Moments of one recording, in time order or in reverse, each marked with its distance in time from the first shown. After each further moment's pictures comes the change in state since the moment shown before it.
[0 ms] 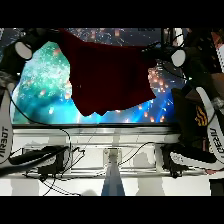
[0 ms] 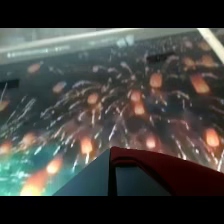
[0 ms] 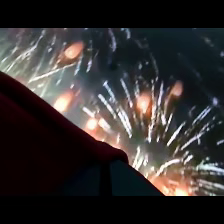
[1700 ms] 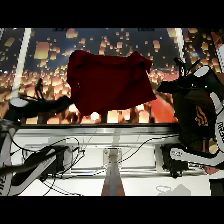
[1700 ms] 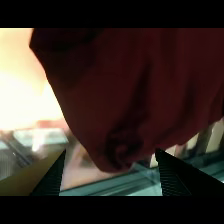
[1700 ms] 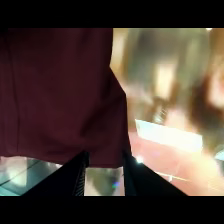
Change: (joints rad) left arm 0.315 0.365 -0.864 -0.511 -0.740 -0.019; right arm -0.433 -0.014 -0.291 0.353 0.562 -0.206
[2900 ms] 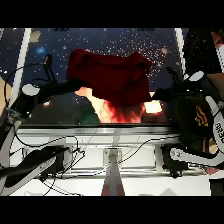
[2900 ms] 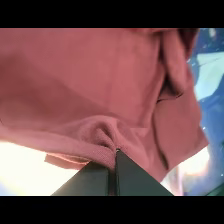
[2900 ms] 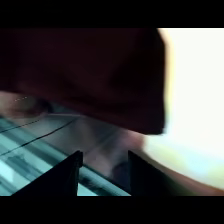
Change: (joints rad) left arm -0.333 -0.032 0.251 -0.185 0.320 0.109; right arm 0.069 0.000 -0.090 0.131 0.131 -0.066
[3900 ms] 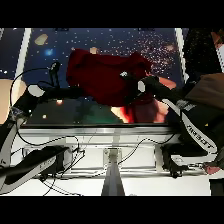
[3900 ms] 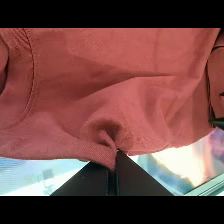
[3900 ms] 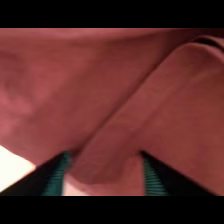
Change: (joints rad) left arm -0.002 -0.046 -0.016 0.274 -0.082 -0.146; right arm 0.645 -0.159 0.151 -0.545 -0.356 0.325
